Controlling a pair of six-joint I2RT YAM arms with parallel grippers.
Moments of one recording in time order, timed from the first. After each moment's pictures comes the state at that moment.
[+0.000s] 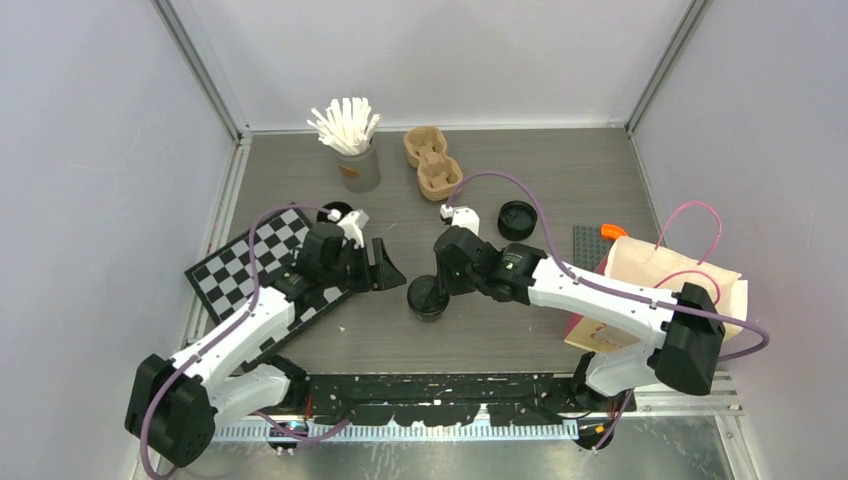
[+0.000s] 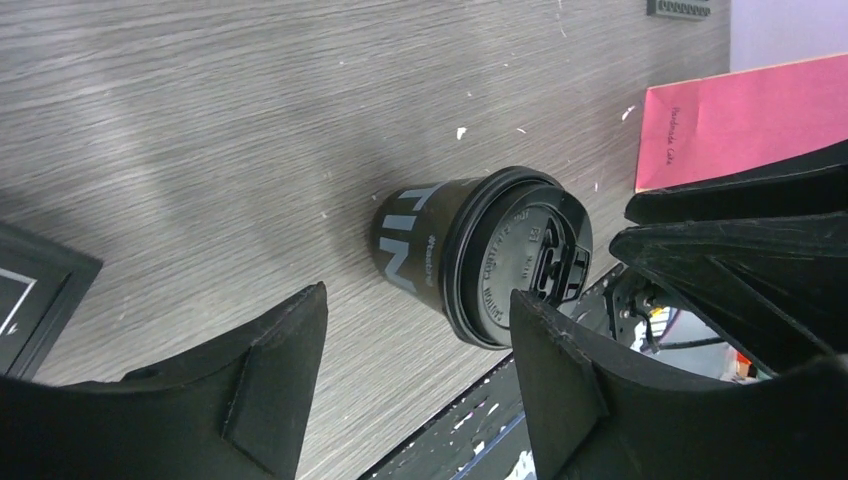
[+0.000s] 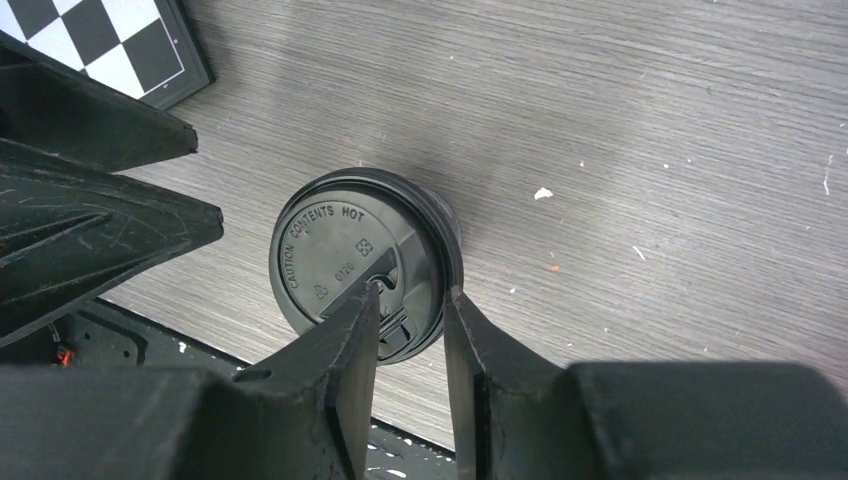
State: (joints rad) left arm -0.50 1.01 0.63 -0.28 0.34 -0.60; right arm 1.02 1.36 1.09 -0.60 0.30 0.72
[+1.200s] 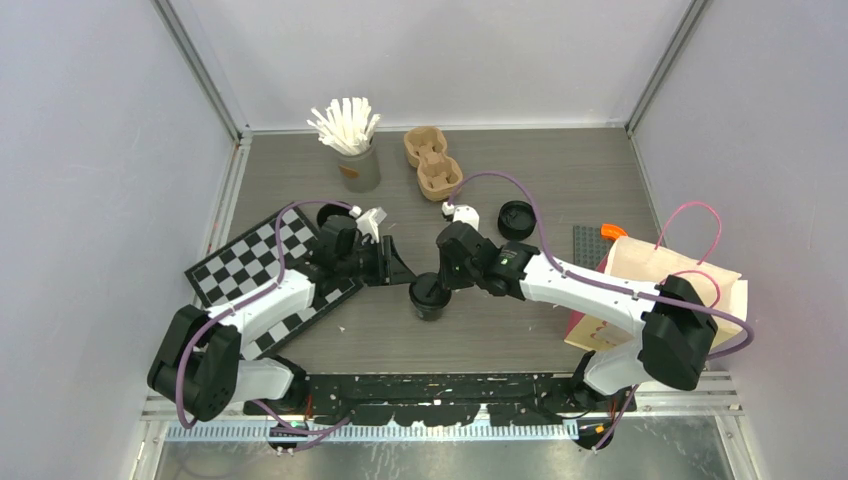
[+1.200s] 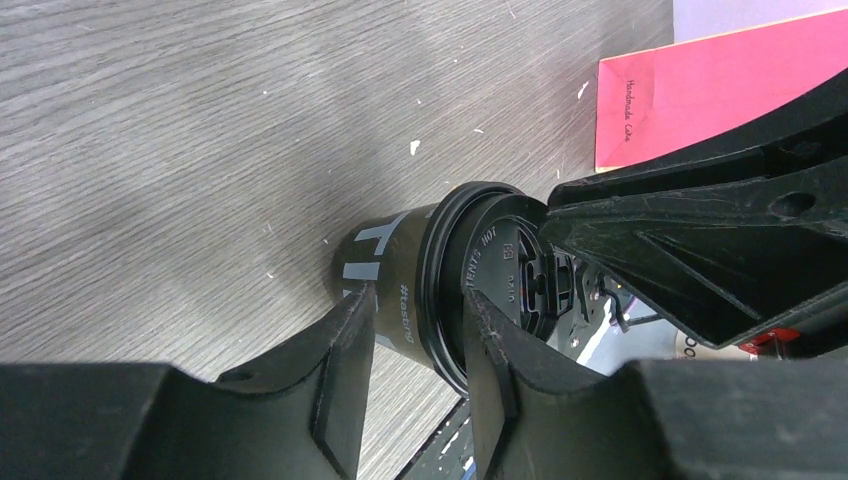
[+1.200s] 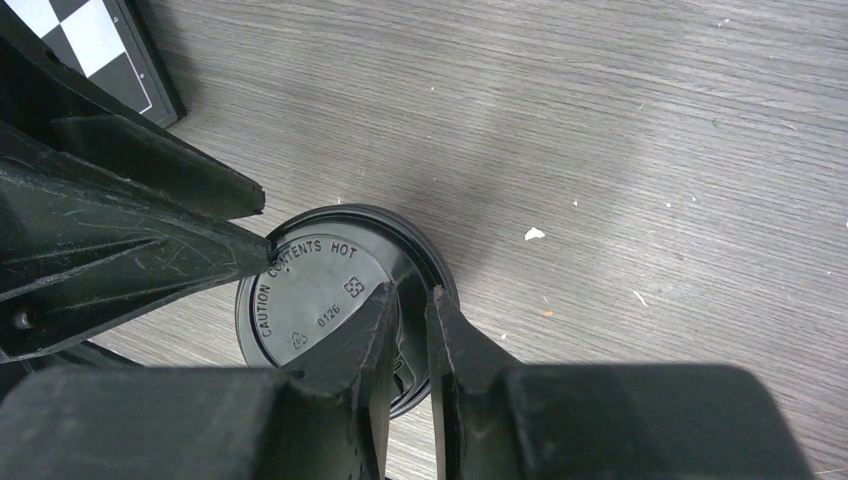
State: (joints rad) left arm -0.49 1.27 0.62 0.00 0.54 -0.61; right arm 0.95 1.43 1.03 -0.47 0.25 0.68
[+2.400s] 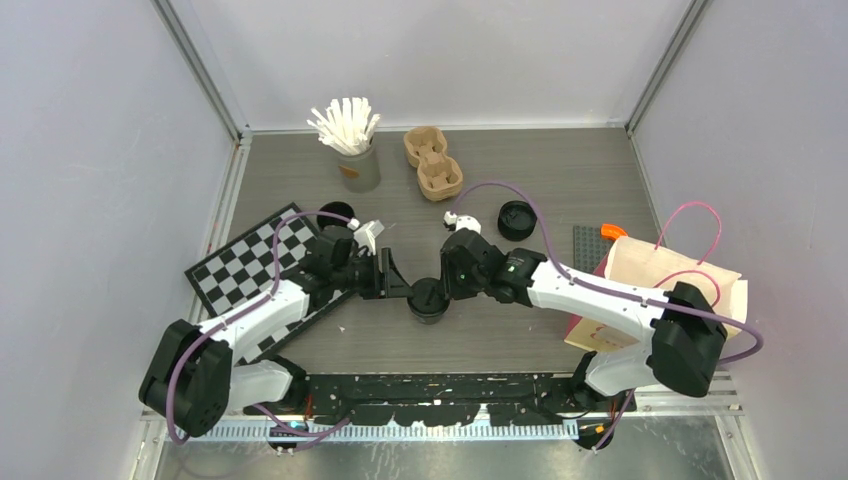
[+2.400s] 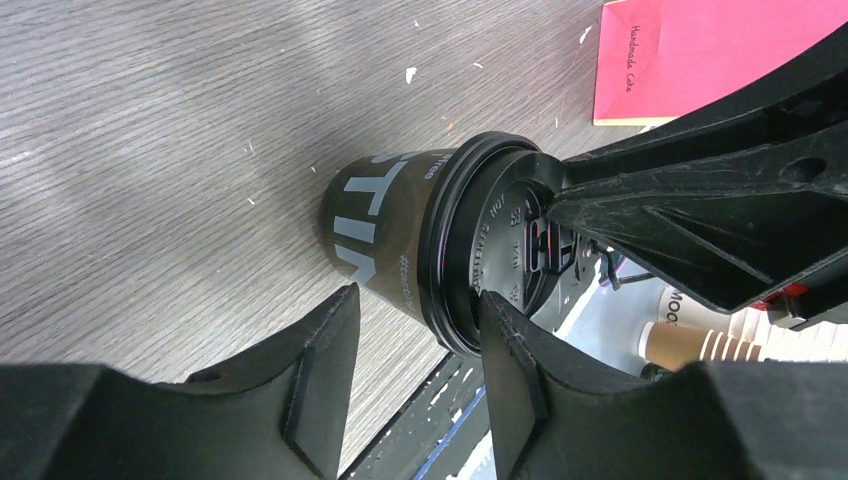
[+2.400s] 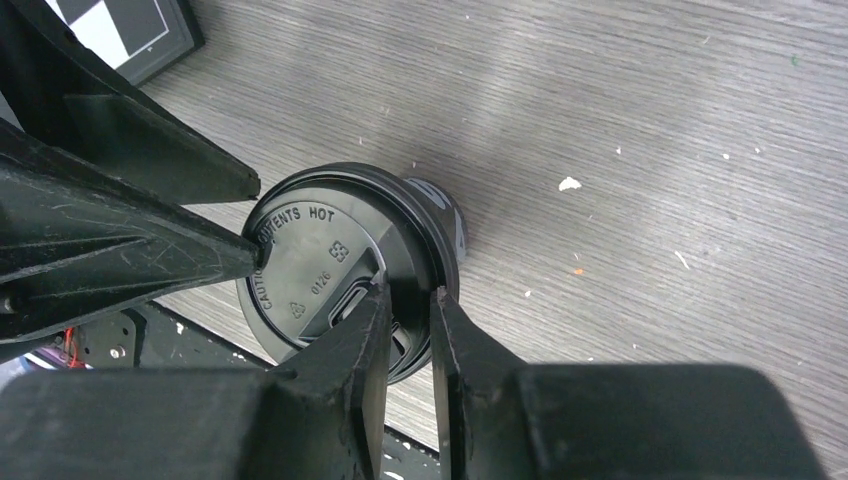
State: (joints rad) left arm -0.49 1.19 0.56 -0.07 0.58 -0.62; right arm 0.95 1.37 0.96 -0.47 0.14 0.69
